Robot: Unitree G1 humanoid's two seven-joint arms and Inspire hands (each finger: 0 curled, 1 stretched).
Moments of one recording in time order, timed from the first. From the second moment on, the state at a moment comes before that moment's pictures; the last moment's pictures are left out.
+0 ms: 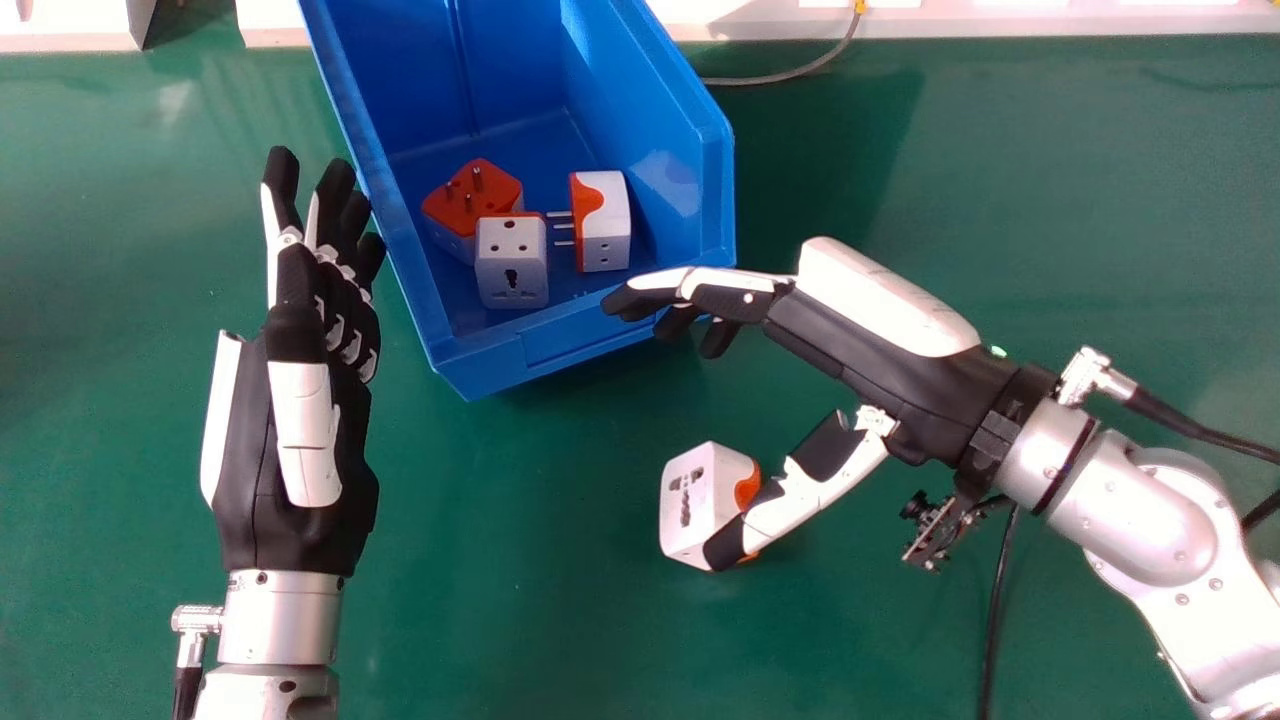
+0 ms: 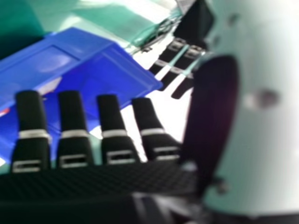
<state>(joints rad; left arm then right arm) 0.05 0.06 0.14 0.30 -0.28 -0.72 -0.32 -0.30 -0.44 0.20 0.27 -0.29 -0.62 0.41</state>
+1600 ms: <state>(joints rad) 0.03 0.07 0.16 0.30 -0.31 -0.72 -0.37 -0.35 -0.42 0.32 0.48 -0.40 -0.65 0.38</state>
